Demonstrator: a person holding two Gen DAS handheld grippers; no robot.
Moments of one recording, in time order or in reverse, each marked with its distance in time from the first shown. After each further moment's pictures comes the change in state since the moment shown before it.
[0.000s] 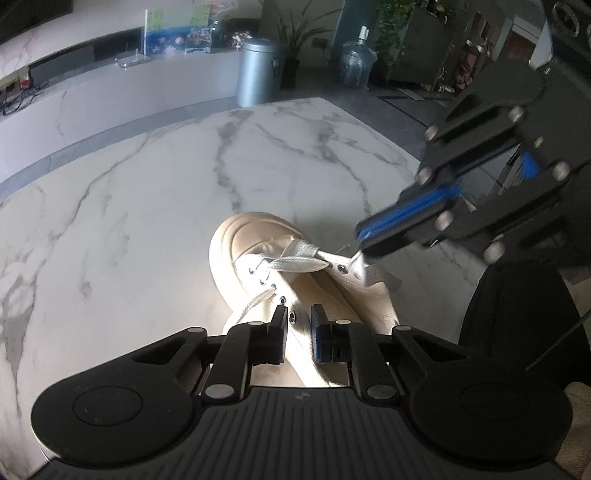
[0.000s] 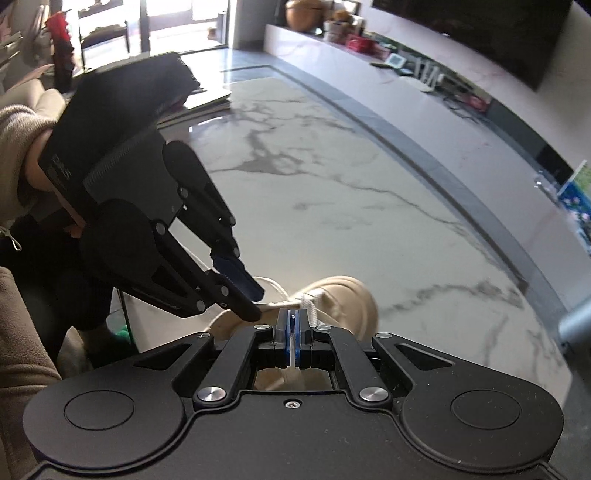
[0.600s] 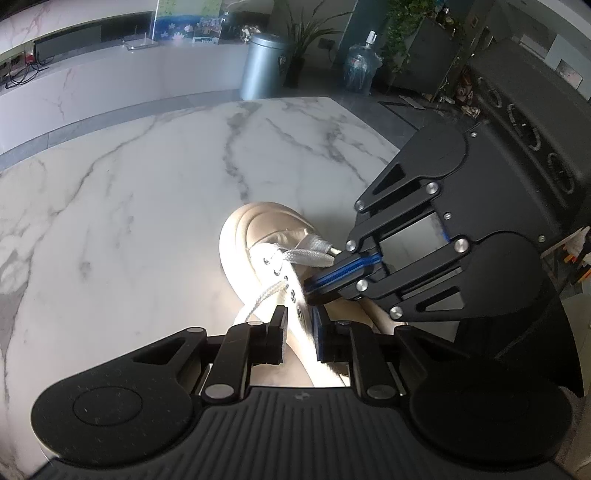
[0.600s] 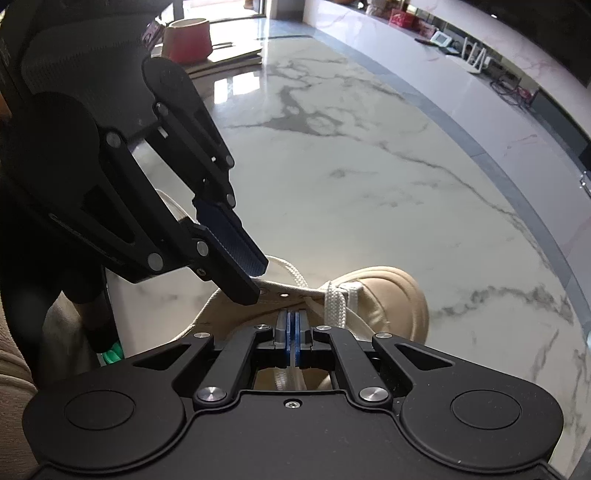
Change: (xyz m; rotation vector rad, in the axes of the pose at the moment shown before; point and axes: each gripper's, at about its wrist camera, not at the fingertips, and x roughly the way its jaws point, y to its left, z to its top) left arm -0.002 0.020 -0.004 -0.057 0.003 -0.048; right arm 0.069 -0.003 -0.005 -0.061 0.083 0.092
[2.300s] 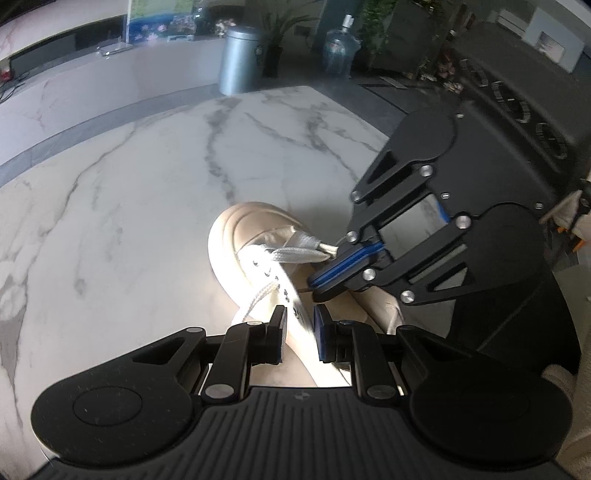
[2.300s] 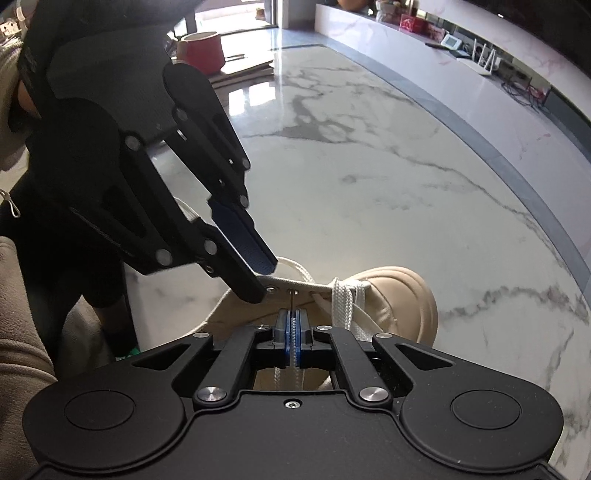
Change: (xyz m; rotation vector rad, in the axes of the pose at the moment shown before) left arm -0.002 -0.009 0.011 0.100 0.042 -0.028; right arm -0.010 -0.009 -0.007 0.013 -0.031 0.070
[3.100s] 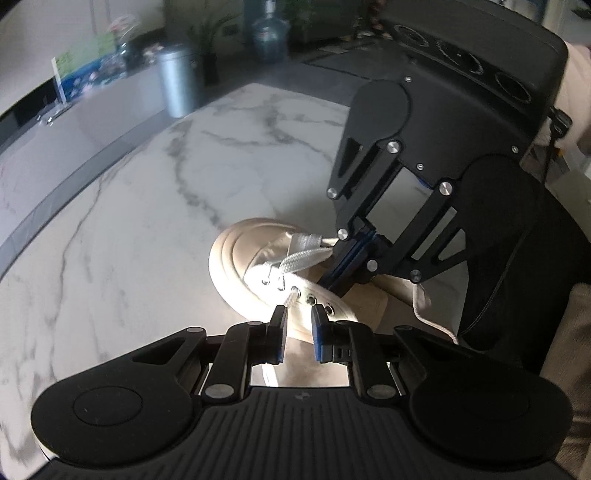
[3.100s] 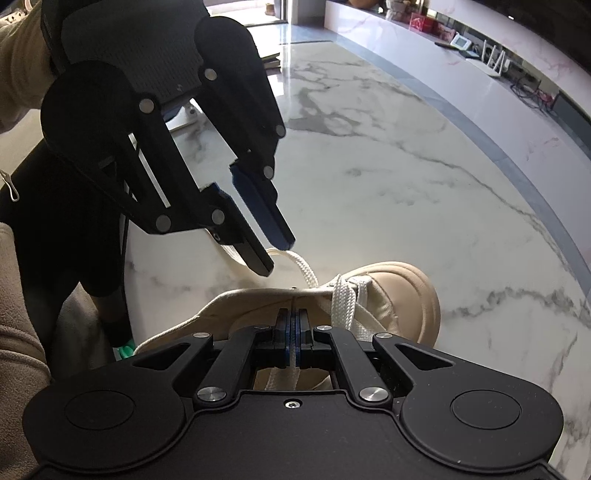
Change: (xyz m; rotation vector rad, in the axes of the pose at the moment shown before) left arm 0.016 0.002 0.011 0.351 0.042 0.000; right arm 0.007 -0.004 -0.001 -0.036 0.004 0.016
